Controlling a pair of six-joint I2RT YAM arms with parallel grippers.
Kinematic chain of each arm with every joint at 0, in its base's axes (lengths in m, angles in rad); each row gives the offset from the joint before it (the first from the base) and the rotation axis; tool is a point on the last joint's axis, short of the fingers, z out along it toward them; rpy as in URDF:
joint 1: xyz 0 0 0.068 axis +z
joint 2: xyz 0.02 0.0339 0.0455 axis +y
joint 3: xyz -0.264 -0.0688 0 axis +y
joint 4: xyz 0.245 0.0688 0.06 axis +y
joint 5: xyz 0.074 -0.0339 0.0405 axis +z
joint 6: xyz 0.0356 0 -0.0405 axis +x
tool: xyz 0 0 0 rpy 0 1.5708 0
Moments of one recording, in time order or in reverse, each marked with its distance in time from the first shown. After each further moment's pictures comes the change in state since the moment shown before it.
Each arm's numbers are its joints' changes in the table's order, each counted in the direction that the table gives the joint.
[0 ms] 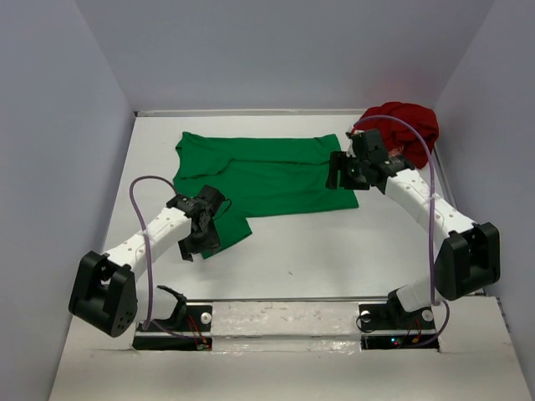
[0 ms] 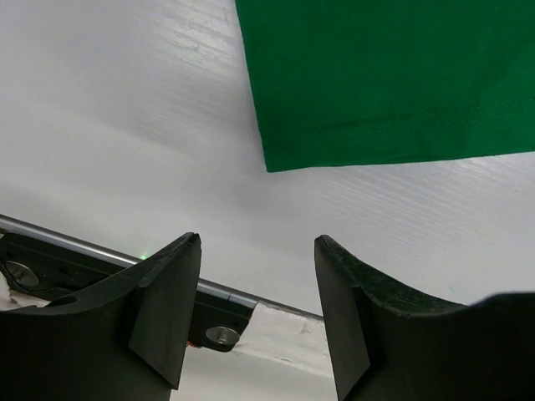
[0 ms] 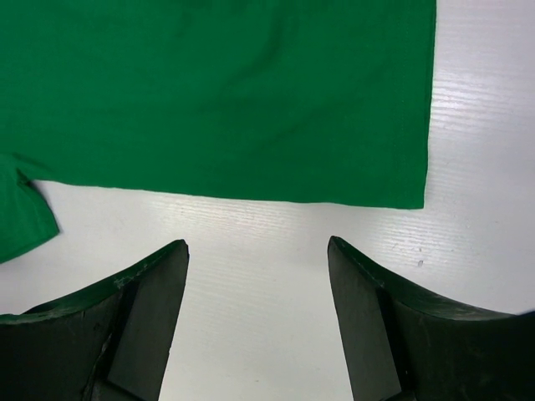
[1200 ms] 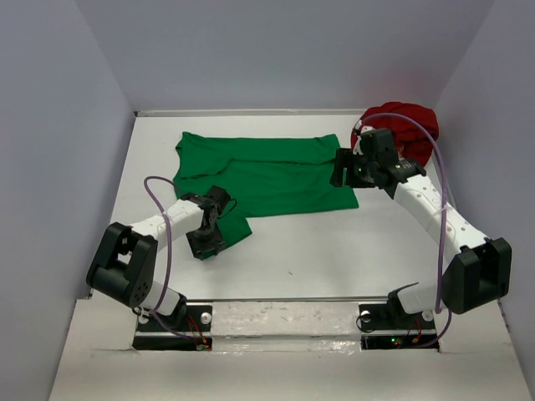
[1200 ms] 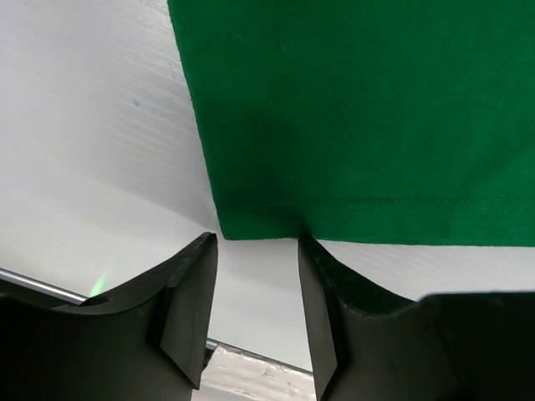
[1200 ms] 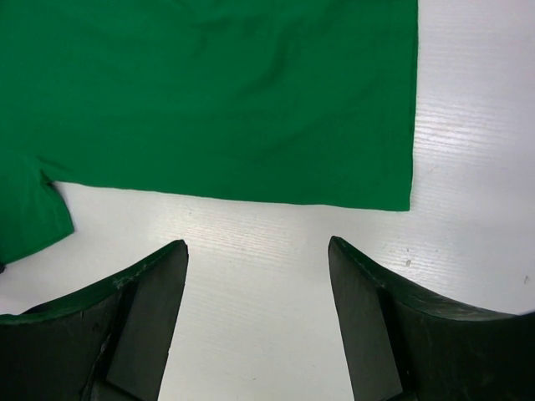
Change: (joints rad) left arm 0.005 0.208 0.024 -0.168 -0.019 -0.066; right arm -0.020 -0.093 0.014 -0.008 0.016 -0.023
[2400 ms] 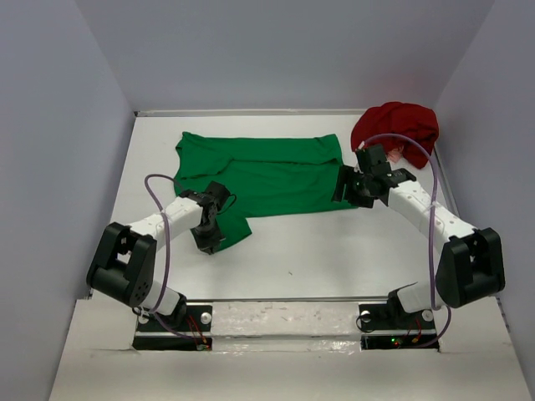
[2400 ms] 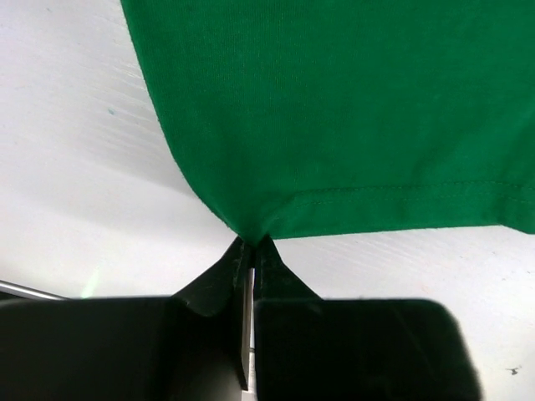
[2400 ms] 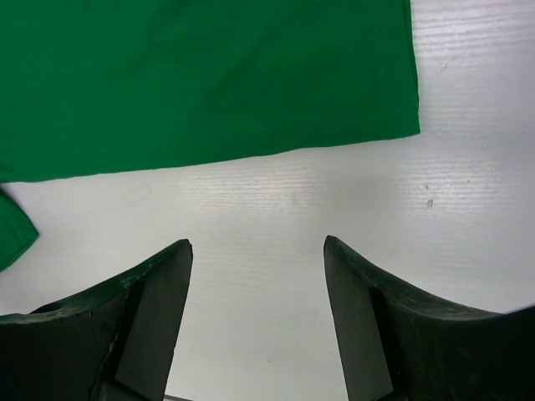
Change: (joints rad) left arm 0.015 0.013 -0.032 -0.009 -0.041 0.033; right arm -0.013 0.039 0.148 -0.008 -0.036 0.171
